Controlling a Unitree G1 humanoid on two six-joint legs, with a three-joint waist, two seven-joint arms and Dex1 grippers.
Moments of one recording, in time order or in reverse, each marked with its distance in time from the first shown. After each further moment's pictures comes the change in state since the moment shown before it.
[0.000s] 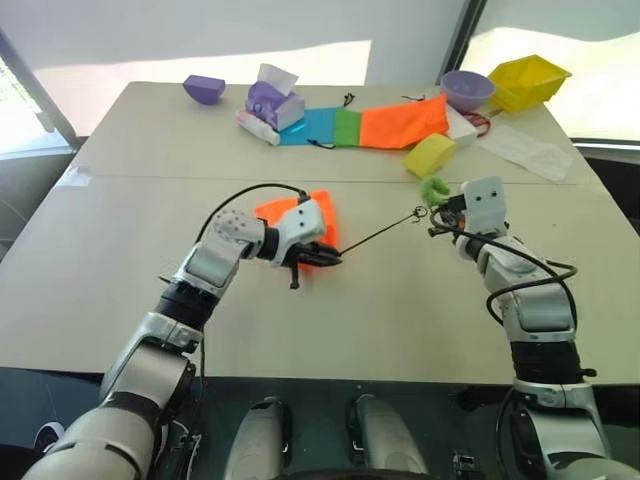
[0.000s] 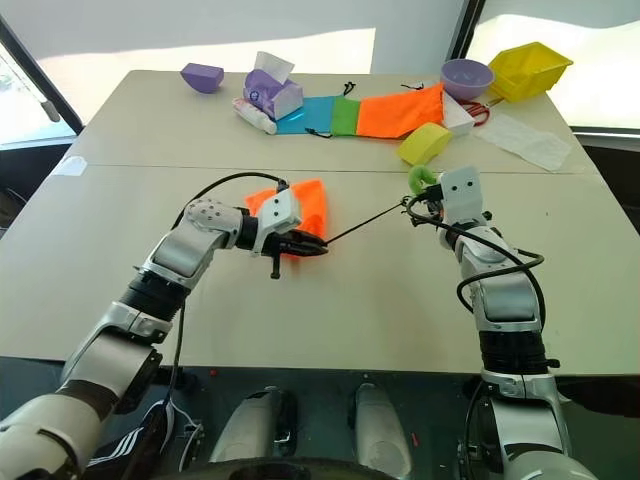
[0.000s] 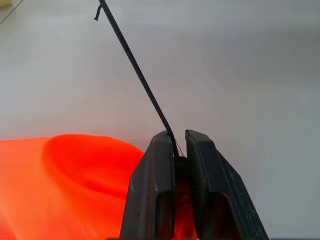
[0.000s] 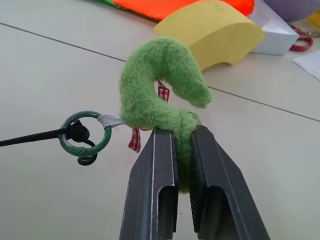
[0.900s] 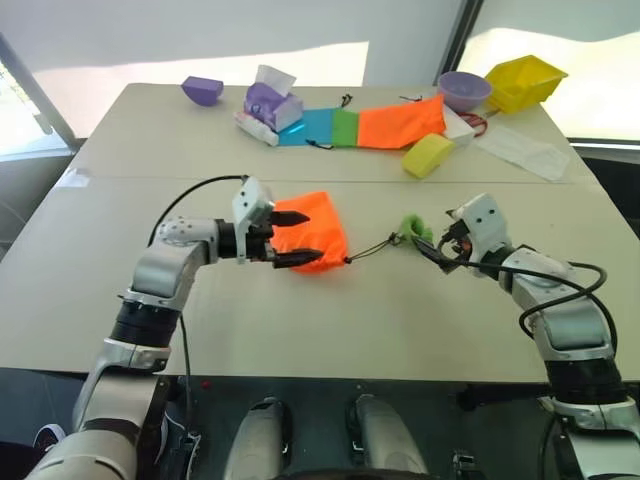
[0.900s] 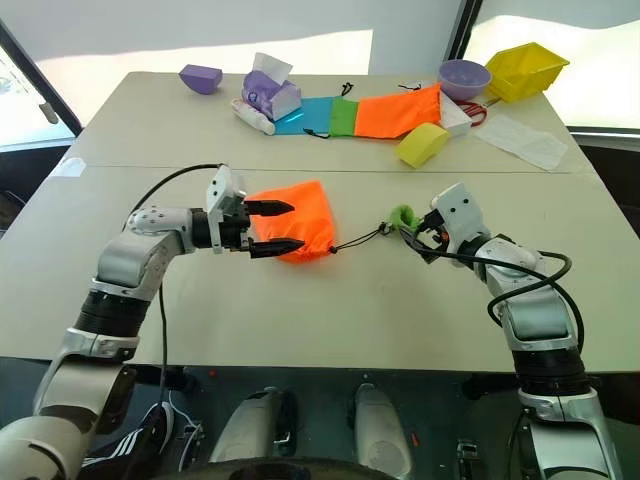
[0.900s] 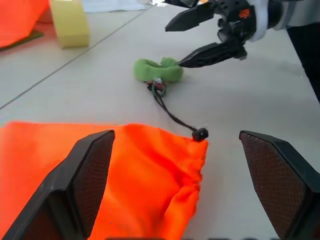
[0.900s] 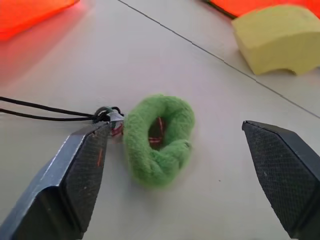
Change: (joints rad) left arm 0.138 0.102 0.250 -0.192 -0.252 0.142 0.058; right arm 0.119 -0.226 0.066 -0.080 0.034 -0.127 0.375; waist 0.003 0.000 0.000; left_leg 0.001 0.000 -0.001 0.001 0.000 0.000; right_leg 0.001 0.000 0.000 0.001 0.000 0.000
